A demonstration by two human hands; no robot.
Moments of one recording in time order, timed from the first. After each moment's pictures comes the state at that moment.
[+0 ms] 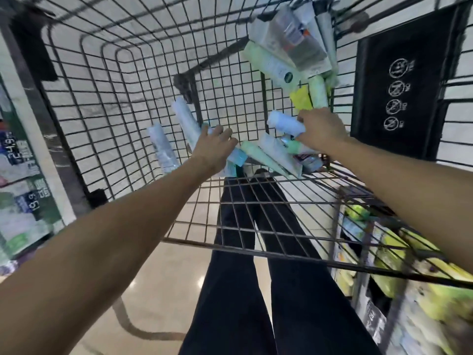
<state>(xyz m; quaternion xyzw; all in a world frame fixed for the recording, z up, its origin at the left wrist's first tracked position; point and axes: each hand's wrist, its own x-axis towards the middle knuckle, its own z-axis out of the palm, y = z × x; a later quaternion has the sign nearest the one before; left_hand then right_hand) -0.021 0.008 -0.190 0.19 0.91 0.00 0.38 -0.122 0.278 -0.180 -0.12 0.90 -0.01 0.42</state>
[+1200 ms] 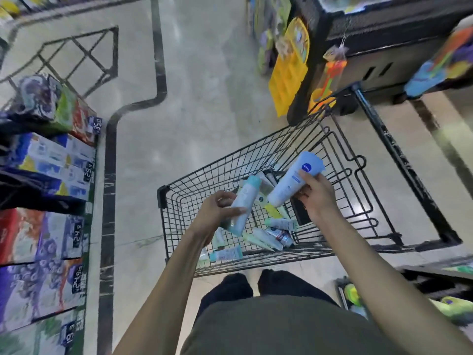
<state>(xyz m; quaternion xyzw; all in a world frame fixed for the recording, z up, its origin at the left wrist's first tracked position) -0.035 0.033 0.250 -0.23 0.68 0.64 0.27 -0.079 0.297 0.231 0.30 0.52 -0.80 0.10</state>
